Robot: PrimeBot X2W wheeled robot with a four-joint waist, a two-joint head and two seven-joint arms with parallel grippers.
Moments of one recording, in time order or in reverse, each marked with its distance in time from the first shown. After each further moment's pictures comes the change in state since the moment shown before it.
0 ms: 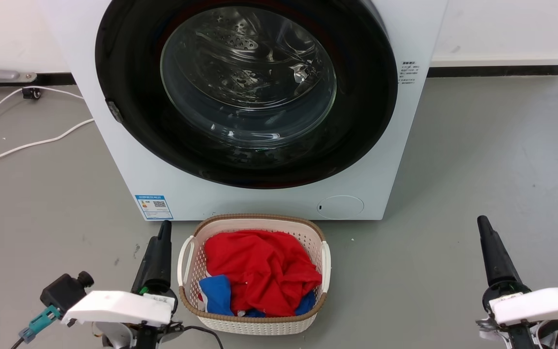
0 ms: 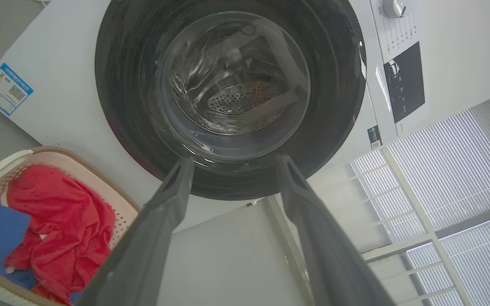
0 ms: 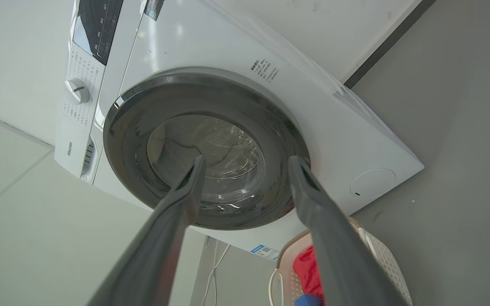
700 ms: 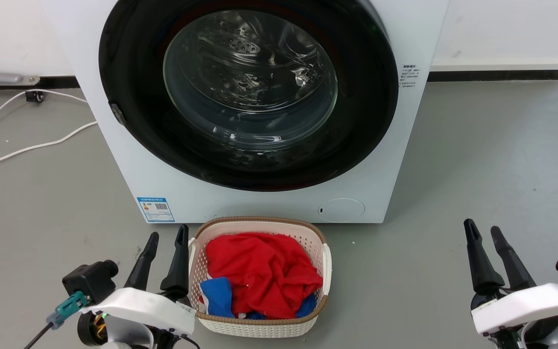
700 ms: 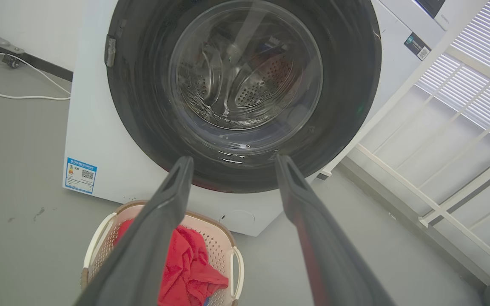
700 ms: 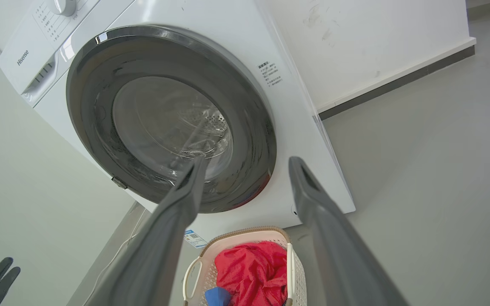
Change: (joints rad) left arm -0.001 0.055 -0.082 -0.006 0.475 0.053 -0.066; right arm 0.016 0.000 0.004 -0.063 -0.443 0.000 0.013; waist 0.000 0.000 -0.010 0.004
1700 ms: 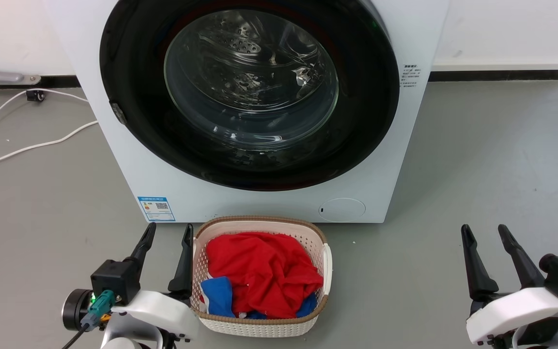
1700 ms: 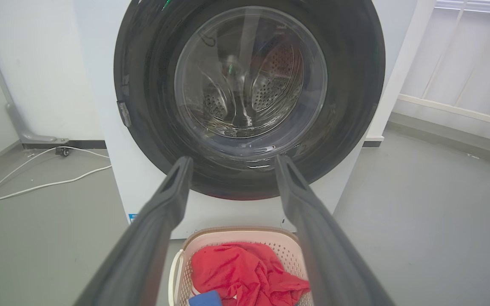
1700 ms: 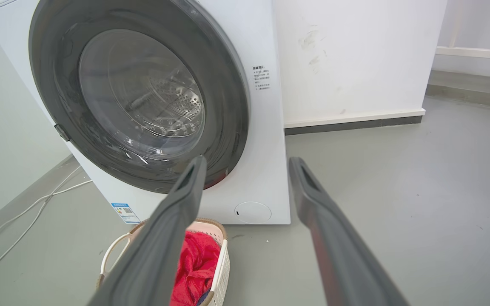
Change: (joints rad) left arm -0.020 0.069 -0.076 0.012 0.336 0.059 -0.080; right arm 0.028 0.003 -0.007 -0.059 -0.374 0.000 0.005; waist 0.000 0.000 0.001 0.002
